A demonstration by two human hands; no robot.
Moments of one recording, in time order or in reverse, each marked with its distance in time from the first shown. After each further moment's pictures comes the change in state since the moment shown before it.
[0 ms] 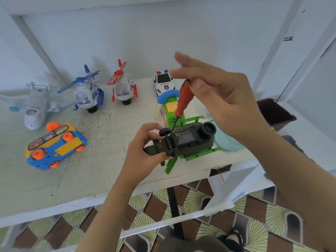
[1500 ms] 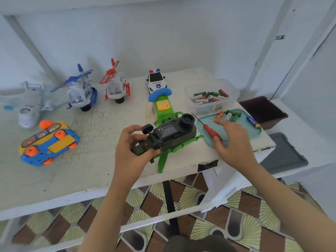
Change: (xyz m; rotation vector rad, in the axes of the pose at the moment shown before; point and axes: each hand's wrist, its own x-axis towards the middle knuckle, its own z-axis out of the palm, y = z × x) left_hand -0.017 0.009 0.019 -0.037 0.238 -0.087; right_hand -0.123 0.111 -0.048 -0.823 0.076 0.371
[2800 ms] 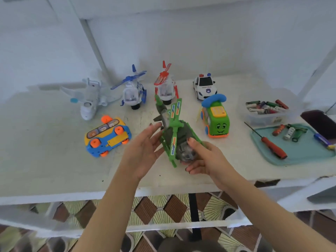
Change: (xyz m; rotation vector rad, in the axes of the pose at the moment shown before) left_hand 0.038 0.000 -0.106 -0.587 -0.049 -0.504; right_hand 0.021 -0.183 0.071 1.167 -0.607 0.782
